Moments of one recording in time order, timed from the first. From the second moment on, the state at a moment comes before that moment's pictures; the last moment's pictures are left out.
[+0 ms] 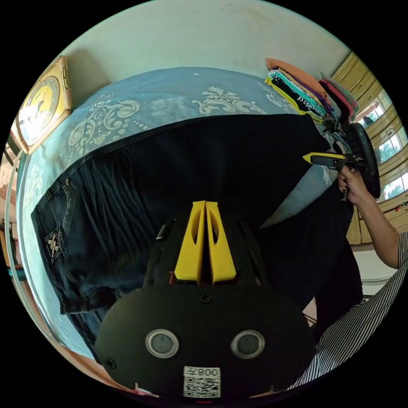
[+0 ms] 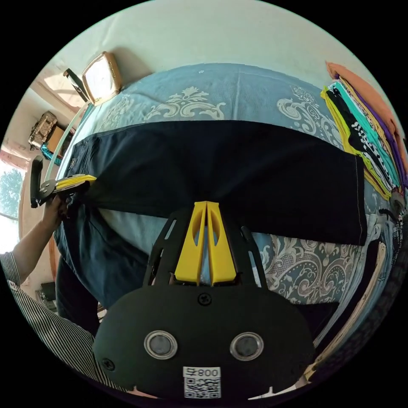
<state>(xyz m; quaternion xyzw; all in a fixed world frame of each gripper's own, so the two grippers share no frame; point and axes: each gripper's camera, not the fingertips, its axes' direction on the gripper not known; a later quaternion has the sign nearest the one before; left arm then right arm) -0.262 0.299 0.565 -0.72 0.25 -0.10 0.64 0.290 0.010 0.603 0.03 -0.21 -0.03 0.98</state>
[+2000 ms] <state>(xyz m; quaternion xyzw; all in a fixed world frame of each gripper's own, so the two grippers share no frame) -0.126 0.257 0.654 -0.71 0.36 -0.12 0.59 0.557 0.071 0.528 0.02 -0.16 0.04 0.99</state>
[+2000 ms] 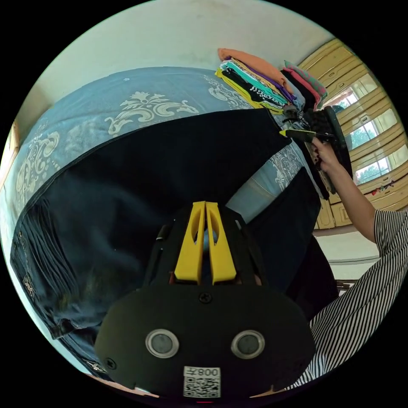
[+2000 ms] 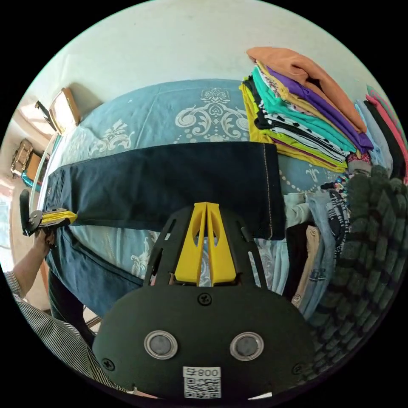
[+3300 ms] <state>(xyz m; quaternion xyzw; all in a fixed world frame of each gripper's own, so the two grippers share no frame) -0.420 0.164 0.563 -0.70 0.24 -0.23 0.64 0.311 0.065 0.552 0.04 -0.34 -0.13 0.93</state>
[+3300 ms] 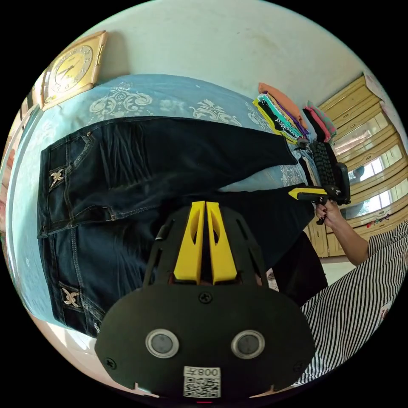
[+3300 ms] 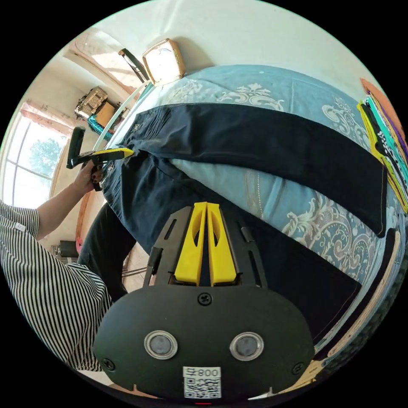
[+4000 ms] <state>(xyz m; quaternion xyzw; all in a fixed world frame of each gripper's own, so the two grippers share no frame) -0.613 0.173 0.666 -0.73 0.16 -0.20 0.63 0.085 -0.145 0.585 0.10 -0.37 -0.25 0.89</state>
